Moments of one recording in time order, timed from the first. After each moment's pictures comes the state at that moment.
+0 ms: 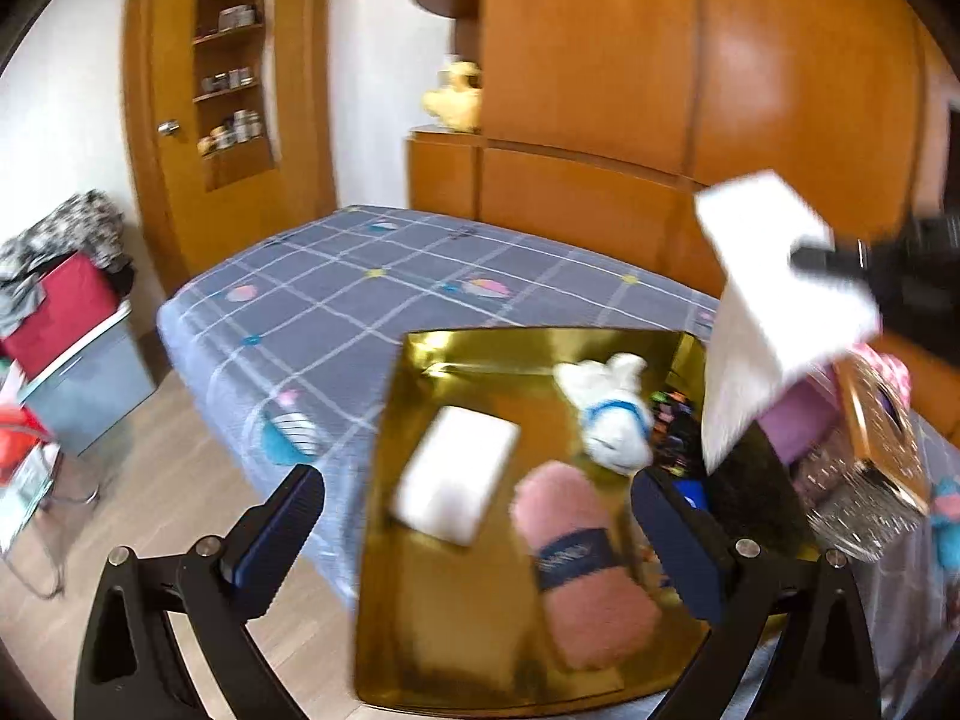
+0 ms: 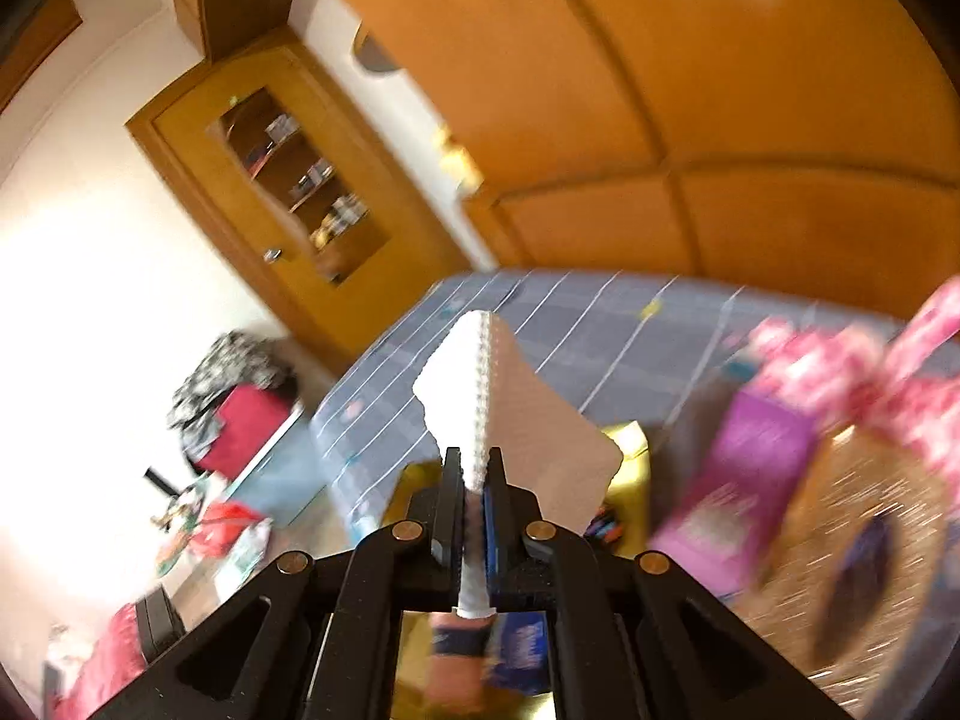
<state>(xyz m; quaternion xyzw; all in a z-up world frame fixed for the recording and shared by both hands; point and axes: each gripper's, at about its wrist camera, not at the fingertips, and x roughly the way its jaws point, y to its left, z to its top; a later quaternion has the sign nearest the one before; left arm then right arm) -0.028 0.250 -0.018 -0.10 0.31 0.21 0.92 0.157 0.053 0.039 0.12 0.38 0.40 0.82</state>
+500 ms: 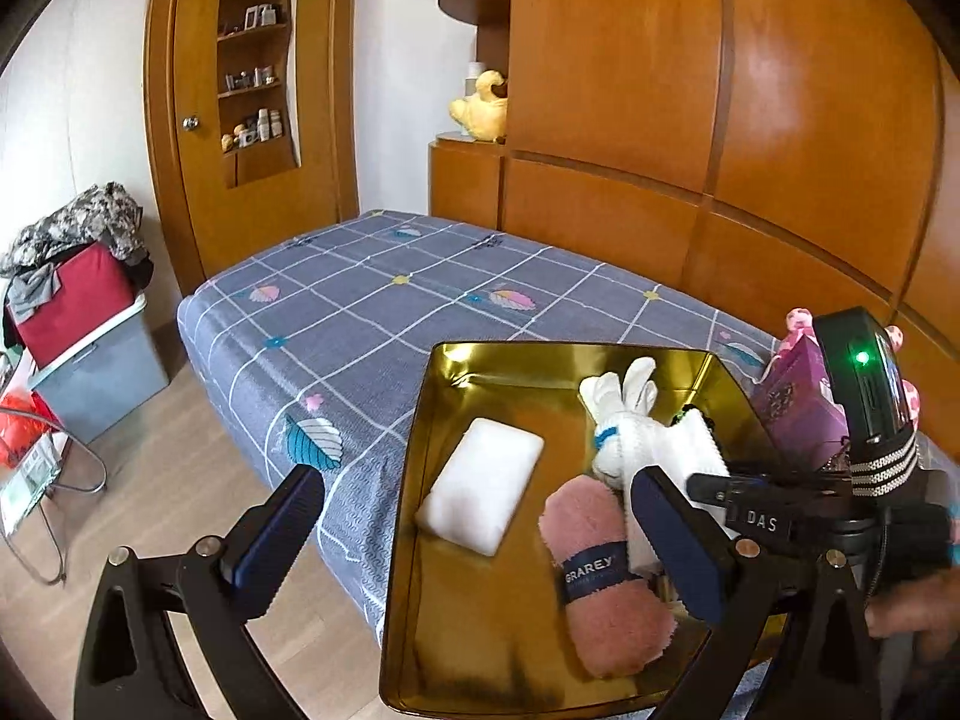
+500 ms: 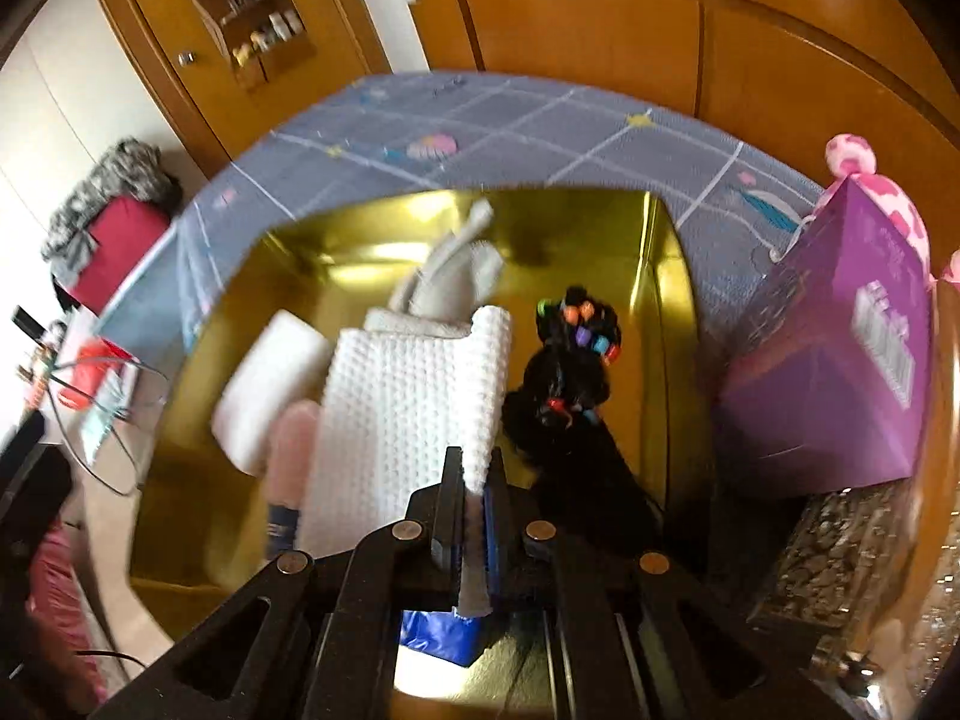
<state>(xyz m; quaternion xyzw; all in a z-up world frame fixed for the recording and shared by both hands) -0.034 0.256 -0.012 -0.10 0.30 0.22 0.92 0.150 0.142 -0.090 -0.09 0.50 0.30 0.80</state>
